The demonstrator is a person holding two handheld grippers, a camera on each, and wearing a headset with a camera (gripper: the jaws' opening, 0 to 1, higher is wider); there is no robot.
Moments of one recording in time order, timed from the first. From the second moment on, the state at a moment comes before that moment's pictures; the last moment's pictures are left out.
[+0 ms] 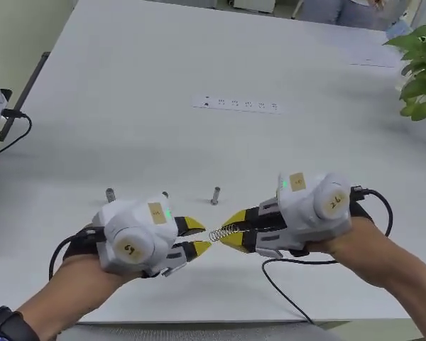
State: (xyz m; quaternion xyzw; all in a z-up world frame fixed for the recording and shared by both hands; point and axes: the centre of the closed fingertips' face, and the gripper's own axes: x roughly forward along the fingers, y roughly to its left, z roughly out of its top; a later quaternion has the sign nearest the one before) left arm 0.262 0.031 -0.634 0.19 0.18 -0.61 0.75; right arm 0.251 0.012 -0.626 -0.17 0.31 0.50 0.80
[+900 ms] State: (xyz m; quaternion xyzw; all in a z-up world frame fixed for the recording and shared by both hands) left arm 0.303 0.109 -0.640 0.13 0.22 -0.51 0.82; right arm 0.287 -0.051 -0.637 -0.16 0.34 0.40 0.83
